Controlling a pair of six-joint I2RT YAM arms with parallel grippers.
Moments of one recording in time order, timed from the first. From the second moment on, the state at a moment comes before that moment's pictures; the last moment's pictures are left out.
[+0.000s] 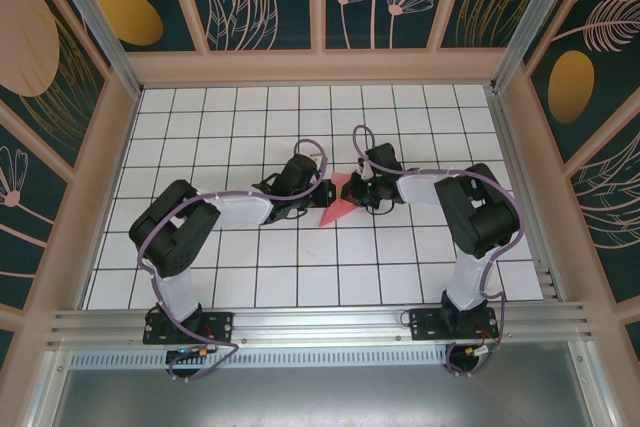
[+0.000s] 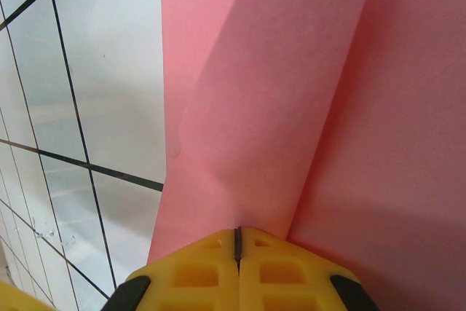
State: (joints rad) left arm -0.74 1.83 0.94 0.20 0.19 -0.71; right arm 0.48 1.84 0.90 -0.03 -0.47 0.74
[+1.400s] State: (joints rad) left arm -0.74 1.90 0.91 0.18 0.20 -0.75; right arm 0.47 1.80 0.90 -0.04 -0.55 0.70
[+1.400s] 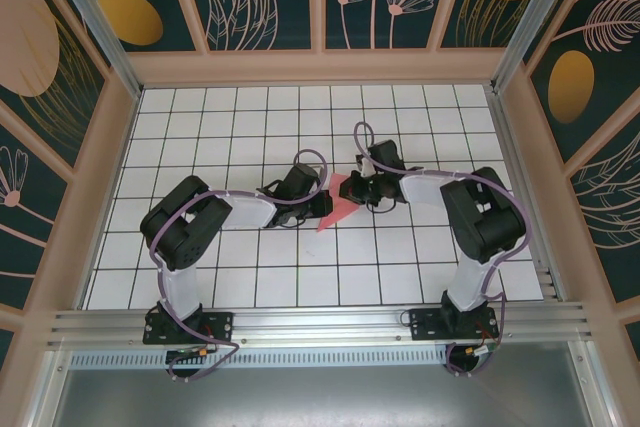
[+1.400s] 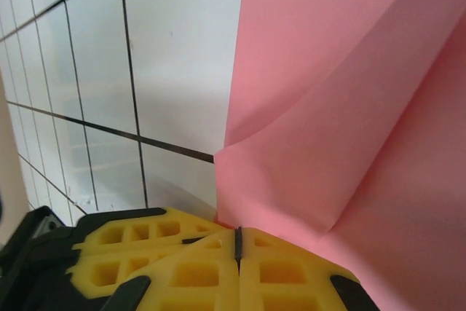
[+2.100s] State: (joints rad) left arm -0.74 1.90 0.91 0.17 0.19 -0.74; right arm 0.37 1.95 1.05 -0.10 -0.58 0.63
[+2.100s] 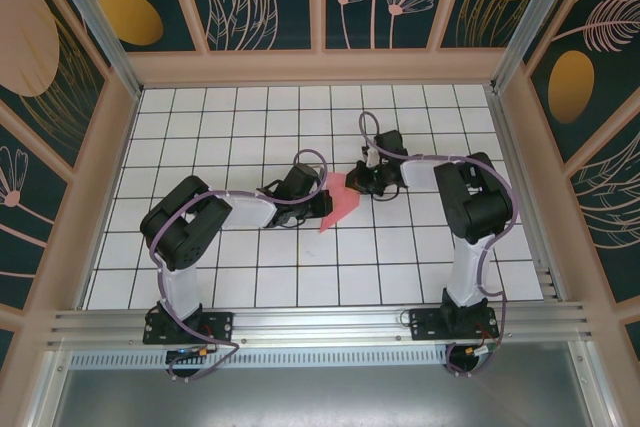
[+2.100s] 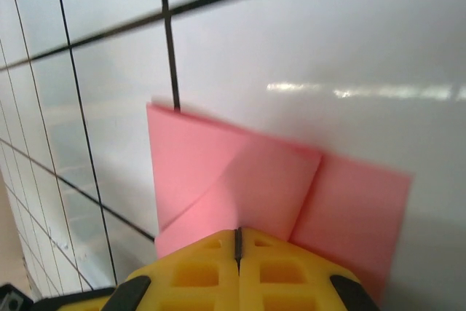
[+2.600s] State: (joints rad) left arm -0.74 1.90 0.91 0.17 0.19 -0.74; right arm 0.26 2.00 1.16 -0.11 -0.52 0.61
